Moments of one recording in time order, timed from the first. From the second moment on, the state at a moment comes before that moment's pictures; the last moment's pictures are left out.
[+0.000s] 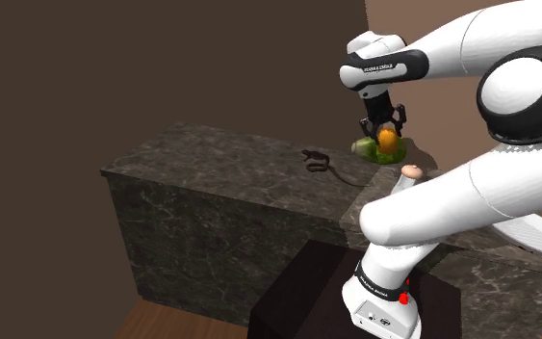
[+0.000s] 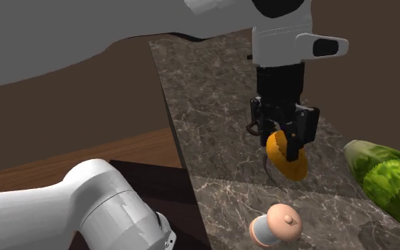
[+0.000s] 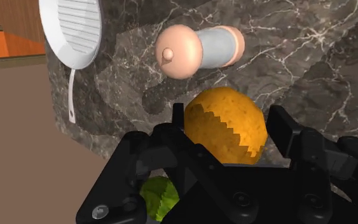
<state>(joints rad) -0.65 -0.55 -0.07 -2.32 -0.54 1.48 0.37</state>
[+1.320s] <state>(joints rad) -0.77 -0.18 -0.34 -2.08 -0.65 1.78 0.12</state>
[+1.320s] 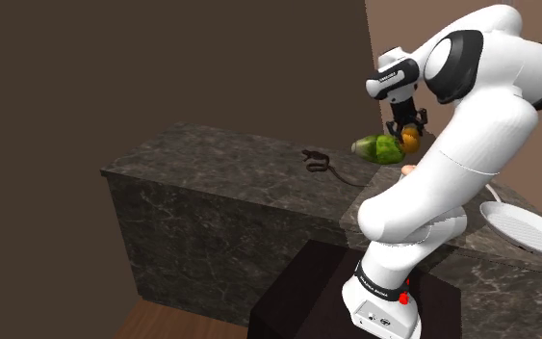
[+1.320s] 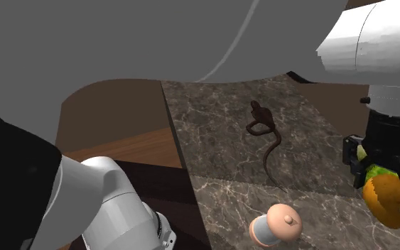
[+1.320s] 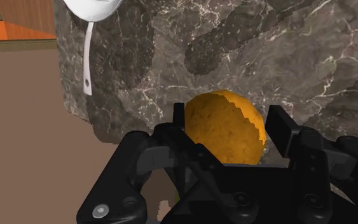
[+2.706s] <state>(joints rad) -0.78 -0.08 -0.37 -2.25 -0.69 2.03 0.25</state>
